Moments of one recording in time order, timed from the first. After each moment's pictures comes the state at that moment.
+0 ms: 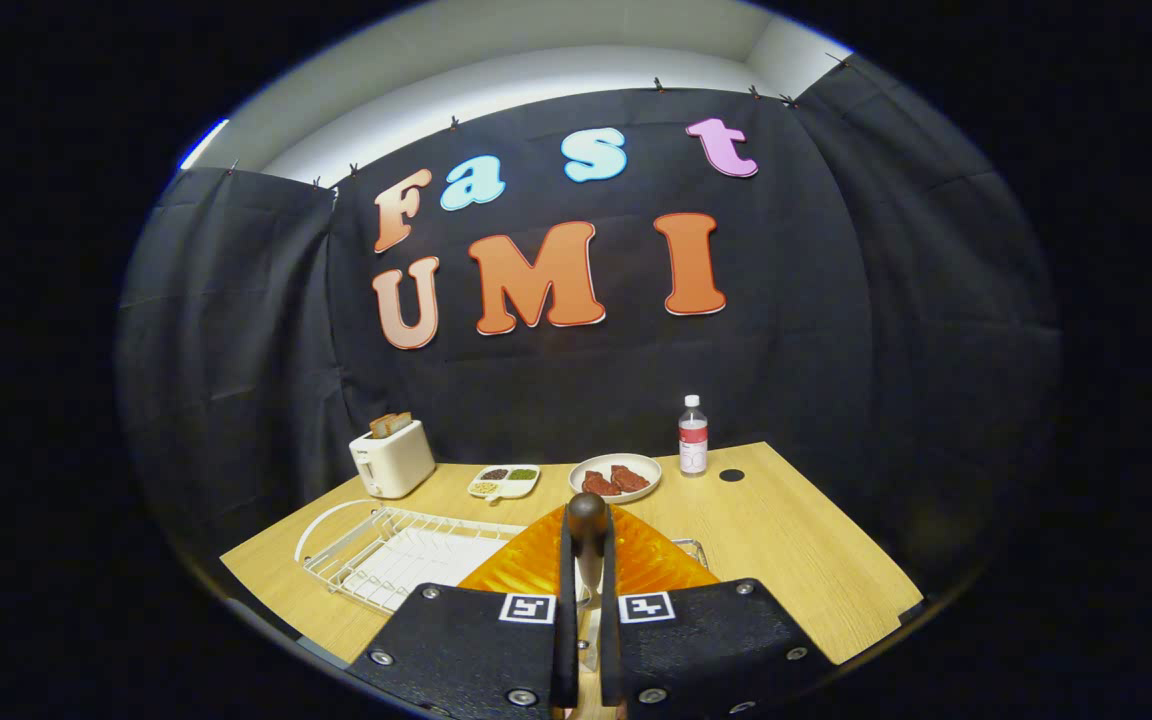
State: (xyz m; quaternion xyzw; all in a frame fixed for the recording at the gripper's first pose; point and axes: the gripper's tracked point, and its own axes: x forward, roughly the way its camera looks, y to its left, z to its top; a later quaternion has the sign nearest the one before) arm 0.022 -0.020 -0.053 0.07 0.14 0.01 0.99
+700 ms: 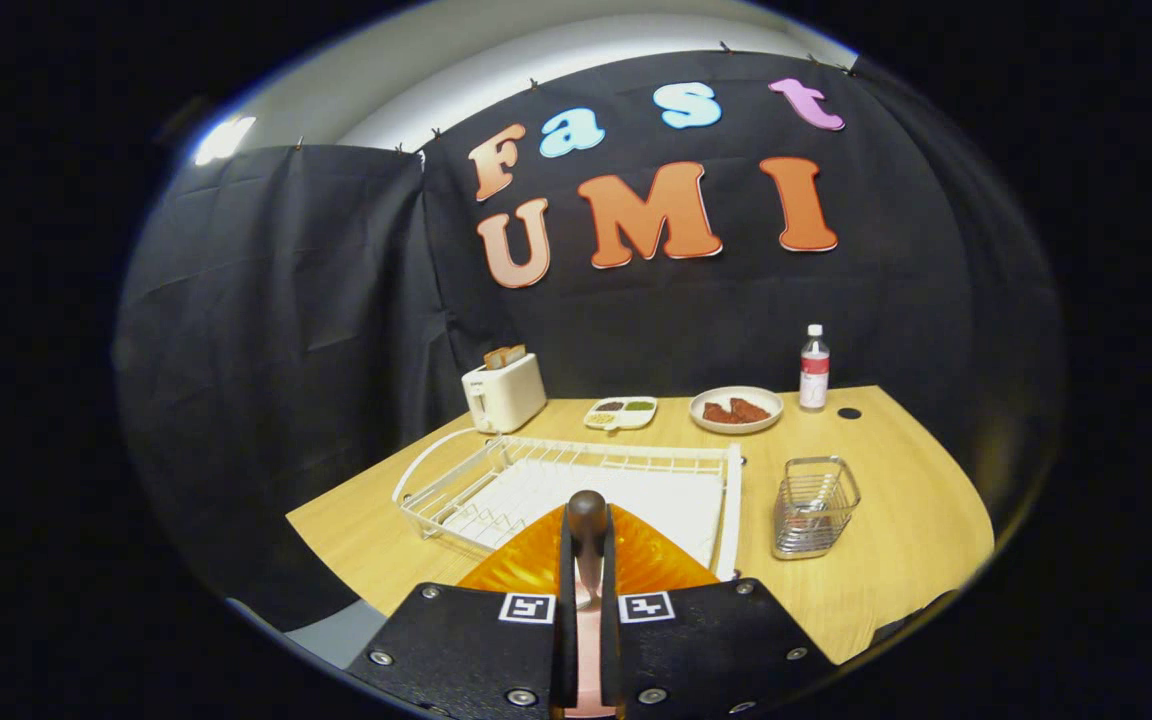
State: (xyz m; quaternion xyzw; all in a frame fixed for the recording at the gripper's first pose) arm -0.028 0.099 -0.127 0.08 0.21 0.16 0.96
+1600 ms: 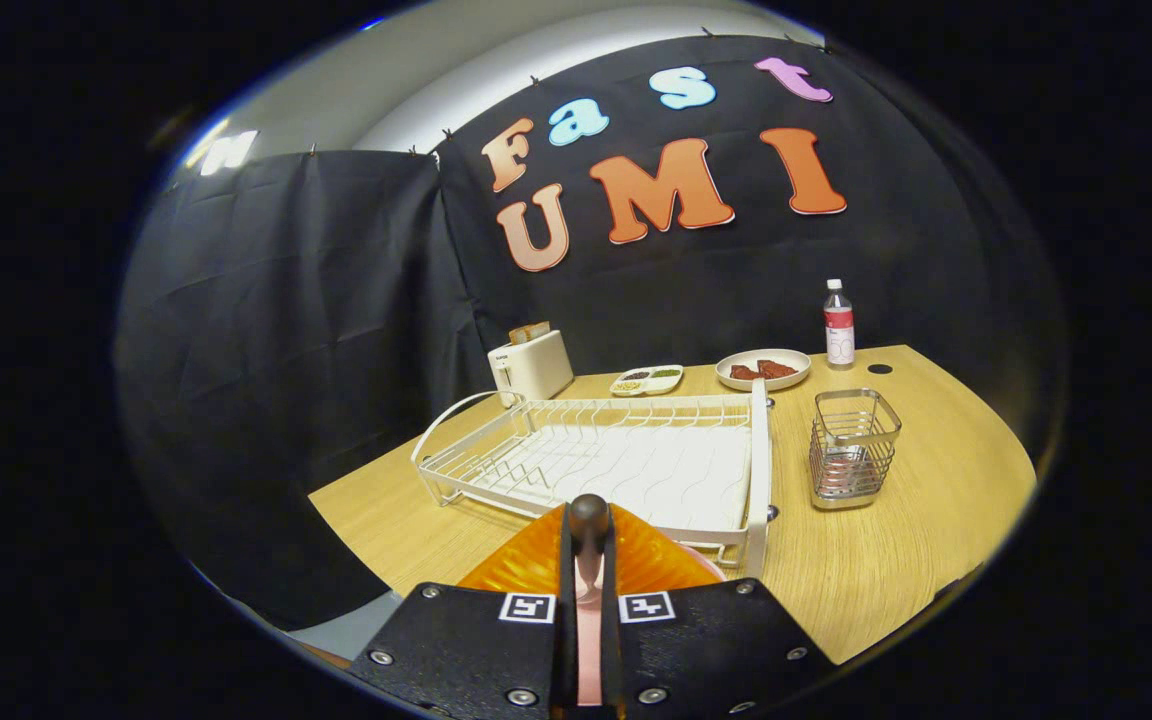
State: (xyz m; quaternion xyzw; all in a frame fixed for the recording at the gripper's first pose) arm -0.059 0.090 -0.185 0.12 0.21 0.19 0.95
